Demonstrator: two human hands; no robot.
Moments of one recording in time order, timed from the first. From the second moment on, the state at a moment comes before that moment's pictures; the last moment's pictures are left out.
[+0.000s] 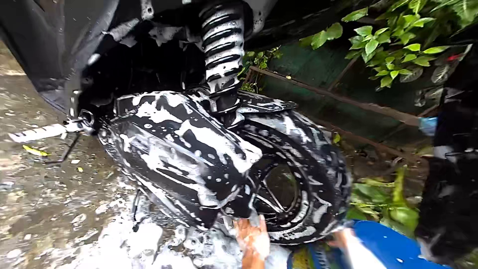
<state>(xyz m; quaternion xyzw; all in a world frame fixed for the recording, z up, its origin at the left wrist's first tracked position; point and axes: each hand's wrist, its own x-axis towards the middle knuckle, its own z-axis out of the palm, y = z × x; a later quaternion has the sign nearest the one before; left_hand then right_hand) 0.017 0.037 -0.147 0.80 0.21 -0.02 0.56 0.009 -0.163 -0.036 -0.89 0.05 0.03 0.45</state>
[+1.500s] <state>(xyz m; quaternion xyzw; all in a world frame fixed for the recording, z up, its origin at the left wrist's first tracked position) 0.019 0.041 -0.089 0.48 0.22 0.08 0.84 0.038 -0.084 0.053 -0.91 -0.06 -0.19 0.37</state>
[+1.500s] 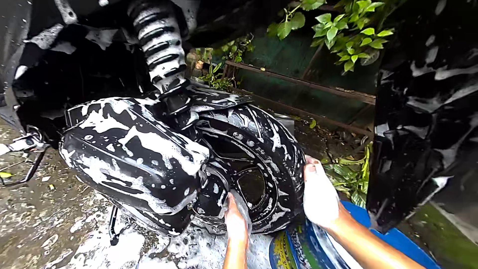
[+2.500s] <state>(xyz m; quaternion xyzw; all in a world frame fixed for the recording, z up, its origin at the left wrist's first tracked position) -0.012 -0.002 -0.071 0.77 0.17 -0.02 0.61 0.036 -0.089 0.039 -0.90 -0.09 -0.21 0.38</state>
